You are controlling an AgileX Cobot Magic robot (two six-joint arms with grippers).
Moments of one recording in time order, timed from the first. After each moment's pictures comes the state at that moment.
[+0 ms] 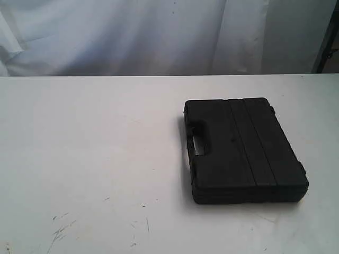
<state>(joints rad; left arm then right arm) 0.04 0.00 0.00 -0.06 0.36 0.06 -0.06 0.01 0.00 0.05 0.30 0.03</state>
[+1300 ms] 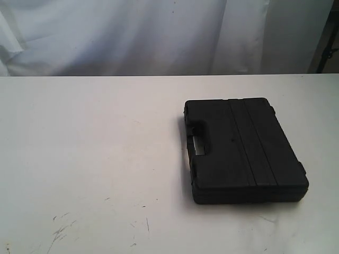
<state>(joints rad) 0.04 0.00 0.00 -0.06 0.36 0.06 -0.04 0.61 -0.68 0.06 0.18 0.03</state>
